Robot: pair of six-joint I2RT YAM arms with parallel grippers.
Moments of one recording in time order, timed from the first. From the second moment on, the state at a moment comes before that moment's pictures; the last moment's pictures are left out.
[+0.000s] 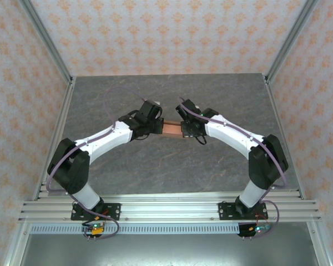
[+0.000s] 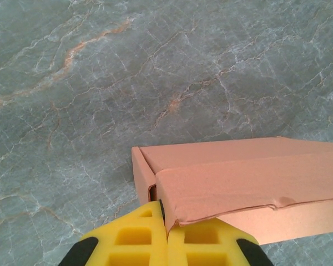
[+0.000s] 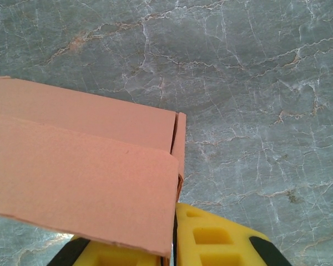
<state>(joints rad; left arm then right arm) -0.58 1.63 1.18 -0.44 -0.10 -0.47 0.66 1.67 1.30 -0.81 0.22 0.53</state>
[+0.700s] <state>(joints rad) -0.58 1.66 1.20 -0.46 -0.13 -0.45 0.66 1.69 1.33 -0.83 0.23 0.52</state>
